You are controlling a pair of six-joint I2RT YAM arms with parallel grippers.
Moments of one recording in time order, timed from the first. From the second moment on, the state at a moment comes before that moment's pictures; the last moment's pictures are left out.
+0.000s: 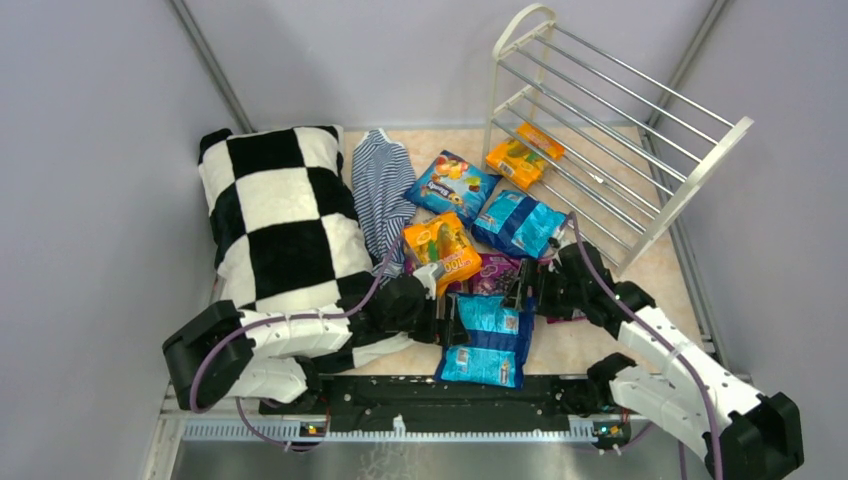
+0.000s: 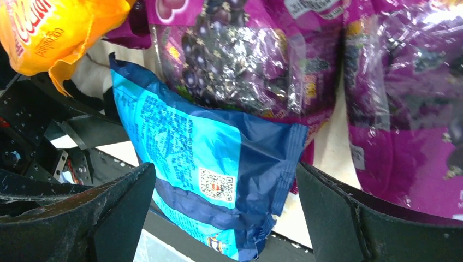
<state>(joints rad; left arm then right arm) -1.03 1.26 0.51 0.09 0.20 -0.85 0.49 0.84 0.54 -0.56 -0.24 0.66</state>
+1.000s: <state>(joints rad) -1.03 1.42 0.43 0.37 0.26 -1.01 0.49 0.54 0.31 -0.38 -0.51 0.85</state>
